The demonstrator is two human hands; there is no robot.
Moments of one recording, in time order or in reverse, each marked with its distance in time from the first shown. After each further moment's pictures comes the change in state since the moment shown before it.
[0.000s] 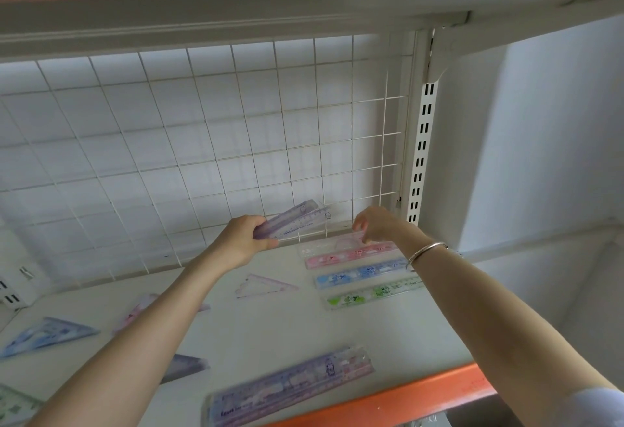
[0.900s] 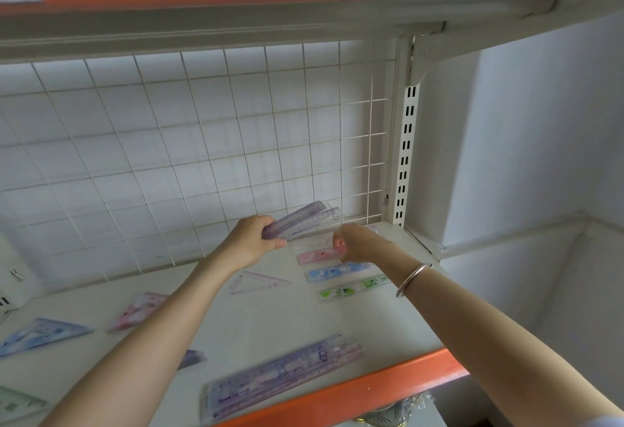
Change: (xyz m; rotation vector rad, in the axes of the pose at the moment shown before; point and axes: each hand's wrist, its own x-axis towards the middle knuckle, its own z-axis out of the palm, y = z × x) left_hand -0.005 0.014 0.014 -0.007 -0.003 0.066; right_hand -0.035 -0.028 0.031 -0.162 -0.002 -0.096
